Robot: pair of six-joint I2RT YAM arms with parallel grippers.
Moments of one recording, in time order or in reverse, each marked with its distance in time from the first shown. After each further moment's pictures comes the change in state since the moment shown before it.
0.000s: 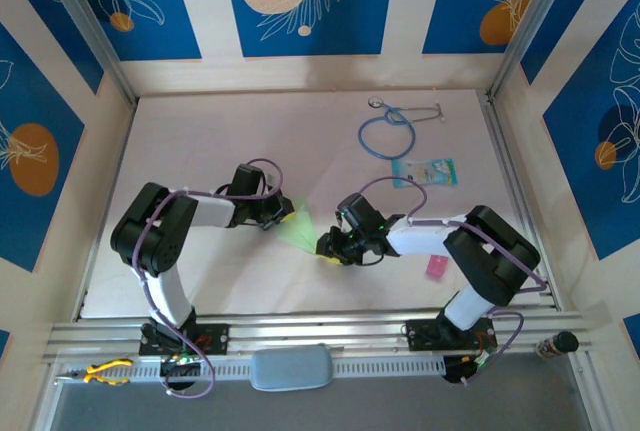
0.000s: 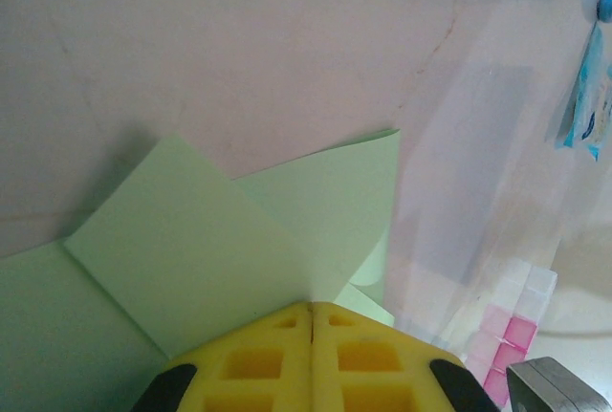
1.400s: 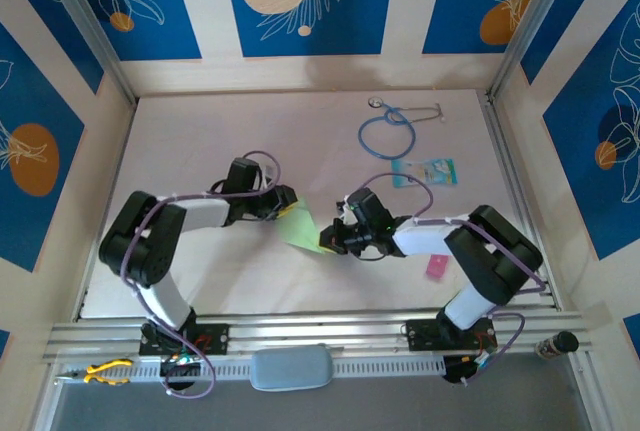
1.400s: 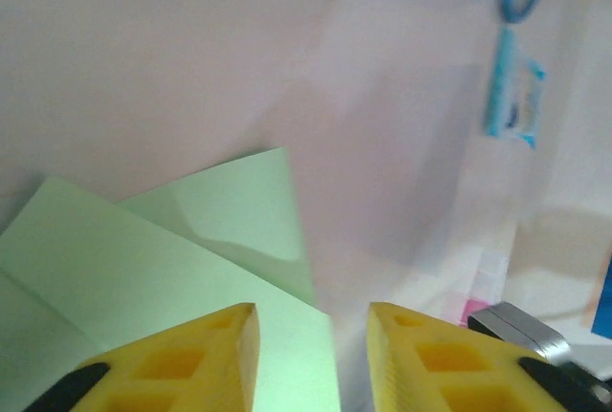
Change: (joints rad) left arm 0.005 -0.127 0.011 -0.031 0.019 0.026; right arm -0.069 -0.032 -0.057 0.199 -0.072 -0.056
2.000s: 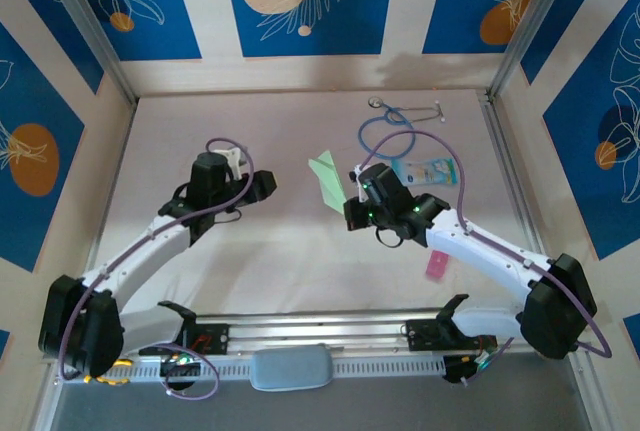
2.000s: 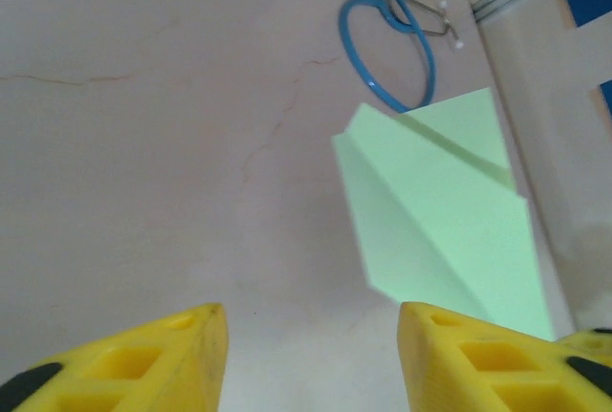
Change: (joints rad) left arm 0.011 -0.520 -0.052 -0.258 -0.281 0.304; right arm 0.035 -0.345 0.291 -0.685 0.536 -0.546
